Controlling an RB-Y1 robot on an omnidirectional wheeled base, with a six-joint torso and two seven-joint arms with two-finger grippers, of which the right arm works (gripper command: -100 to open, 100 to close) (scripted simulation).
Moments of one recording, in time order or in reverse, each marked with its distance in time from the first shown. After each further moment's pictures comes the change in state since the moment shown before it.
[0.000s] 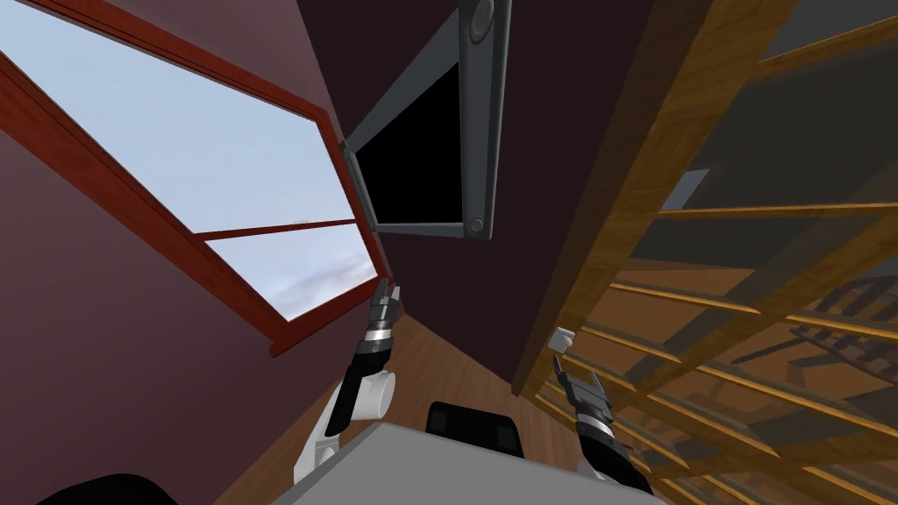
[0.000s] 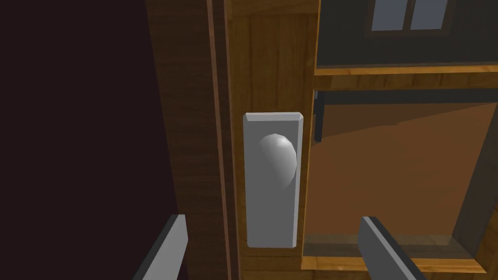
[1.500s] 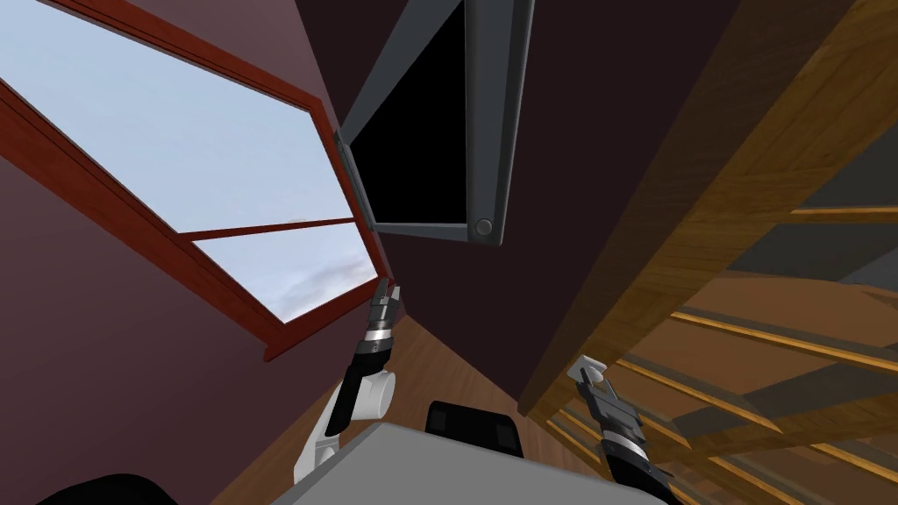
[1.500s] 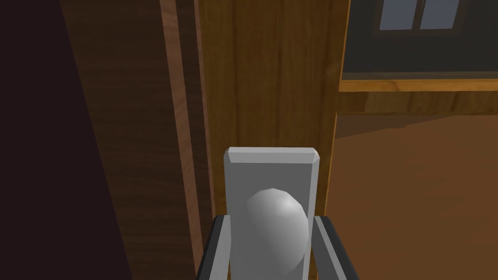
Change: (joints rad) arm 0.012 -0.073 -0.009 0.068 -0.004 -0.039 -0.112
